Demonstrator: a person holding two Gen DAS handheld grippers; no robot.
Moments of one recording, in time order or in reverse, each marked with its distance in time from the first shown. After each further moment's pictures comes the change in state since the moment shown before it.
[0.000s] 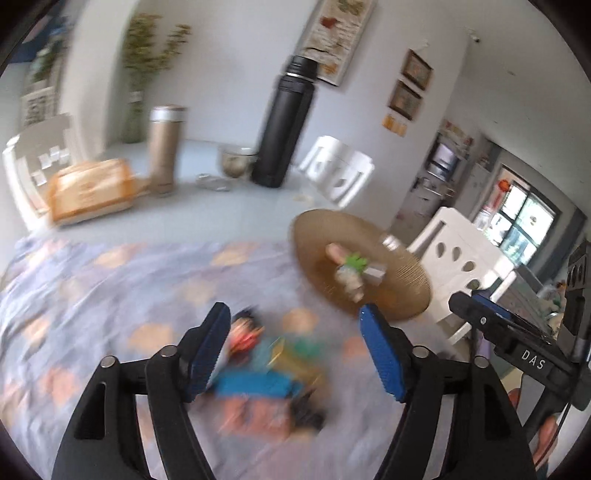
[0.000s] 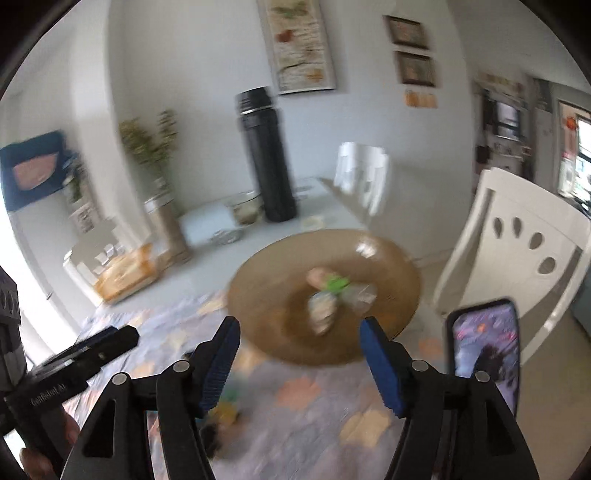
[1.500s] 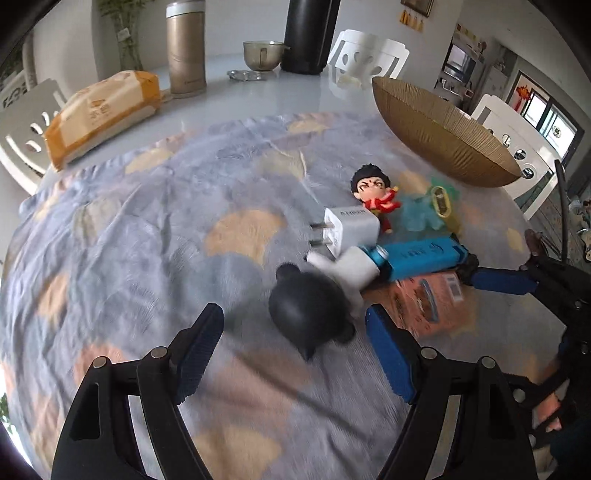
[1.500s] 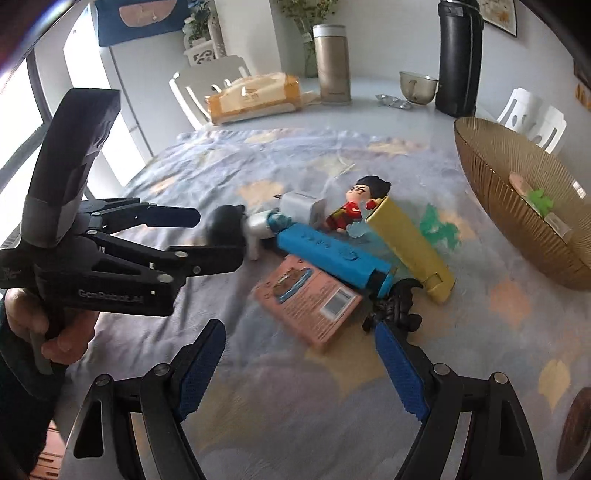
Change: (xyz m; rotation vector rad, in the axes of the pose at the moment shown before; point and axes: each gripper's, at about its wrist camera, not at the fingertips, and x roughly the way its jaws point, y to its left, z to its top) left arm 0.079 0.097 -0.045 0.192 0.375 0.089; right arm 0.101 0.127 -0.102 -0.344 0.382 0.297
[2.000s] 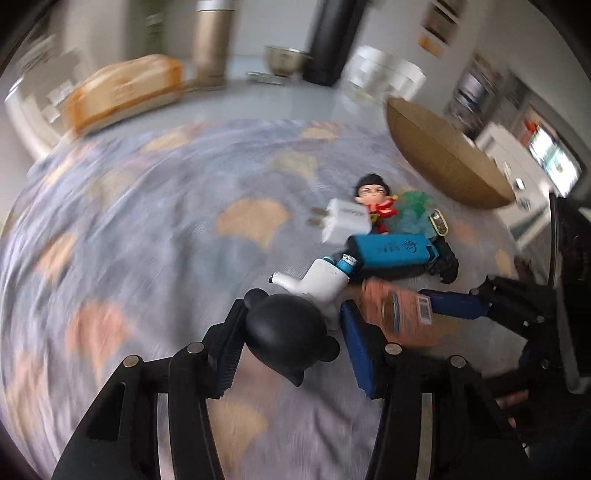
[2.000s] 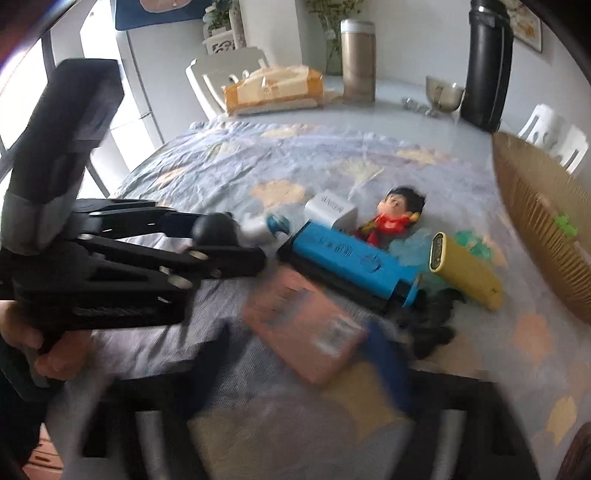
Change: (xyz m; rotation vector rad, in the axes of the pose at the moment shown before) left arm -0.024 0.009 -0.025 -0.161 -0.057 -0.017; right arm 0.020 0.012 0.006 -0.068 0.018 0.060
